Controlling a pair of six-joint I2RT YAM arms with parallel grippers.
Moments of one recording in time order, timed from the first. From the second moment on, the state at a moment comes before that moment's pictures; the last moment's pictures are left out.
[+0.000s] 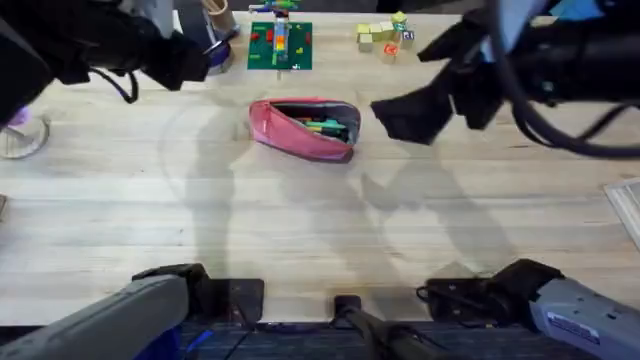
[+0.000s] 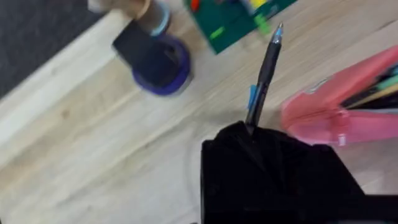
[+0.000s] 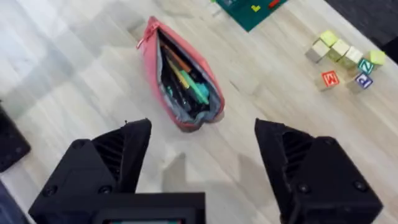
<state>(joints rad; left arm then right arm) 0.12 1.28 1.10 -0.66 0.26 0.63 0.47 1.06 1.18 -0.82 -0.22 -0.26</state>
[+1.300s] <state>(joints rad) -0.15 1.49 1.10 -0.71 0.84 1.32 0.47 0.83 1.18 -1.01 -0.22 -0.24</state>
